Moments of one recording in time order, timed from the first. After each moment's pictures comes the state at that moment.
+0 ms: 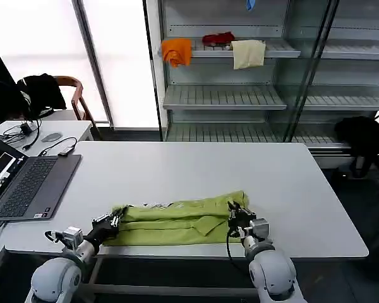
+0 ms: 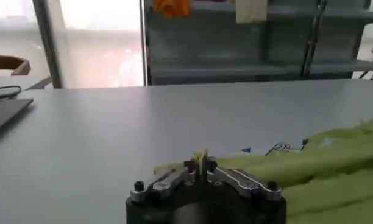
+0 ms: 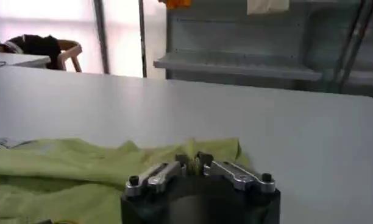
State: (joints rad) left arm 1.28 -1.18 -0.61 -1.87 -0.35 0.44 0.24; right arm -1.19 1.46 0.39 1.94 -0.04 -0.56 -0.02
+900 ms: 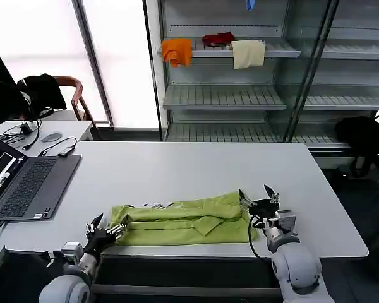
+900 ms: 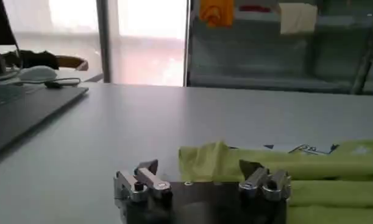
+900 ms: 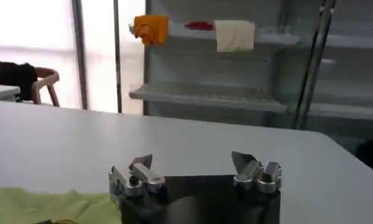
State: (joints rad) left arm 1.38 -1.29 -0.61 -1.92 -0.35 0.35 0.02; right arm -1.12 1.38 0.48 2.00 0.16 -0.55 -0.03
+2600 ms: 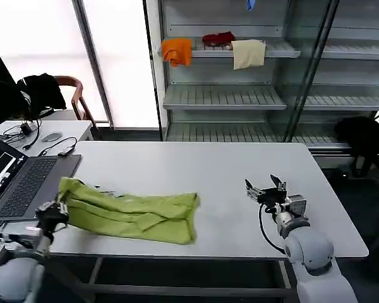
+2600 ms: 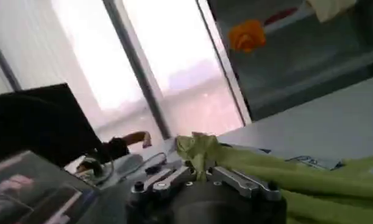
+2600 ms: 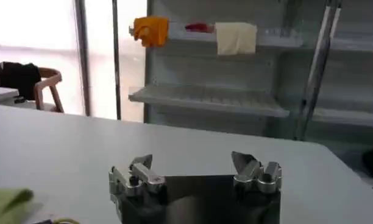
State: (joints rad) left arm 1.27 -1.08 -0.85 -1.79 -0.07 0.20 0.15; right arm -1.06 1.23 0.47 1.92 0.25 -0.56 -0.02
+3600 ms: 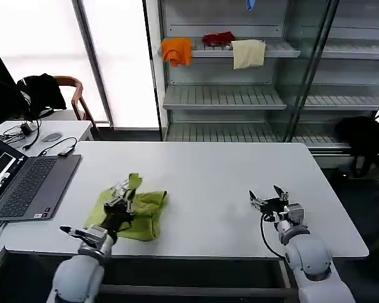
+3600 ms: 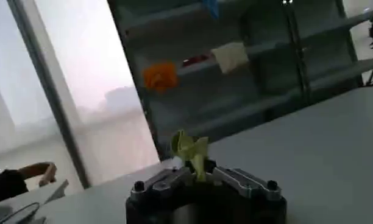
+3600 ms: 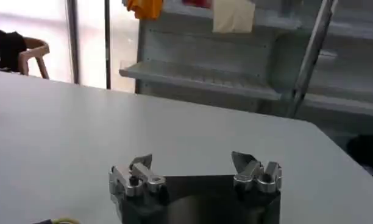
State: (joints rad) left arm 1.25 -1.28 -0.47 -2.01 0.01 0.31 0.14; right arm -1.09 1.24 0.47 1.87 0.20 -0.53 -0.02
